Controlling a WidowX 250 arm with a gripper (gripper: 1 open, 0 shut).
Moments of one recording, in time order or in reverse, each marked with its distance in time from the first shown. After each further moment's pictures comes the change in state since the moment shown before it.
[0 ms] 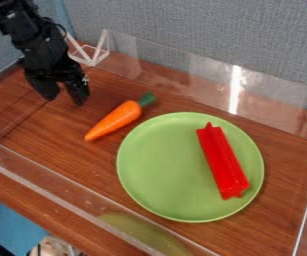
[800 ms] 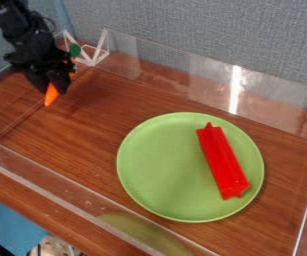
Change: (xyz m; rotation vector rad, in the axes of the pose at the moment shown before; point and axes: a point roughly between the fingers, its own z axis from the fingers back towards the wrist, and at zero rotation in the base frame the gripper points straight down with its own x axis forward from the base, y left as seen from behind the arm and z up) arm 0.011 0.032 -0.006 0.073 -0.030 0.215
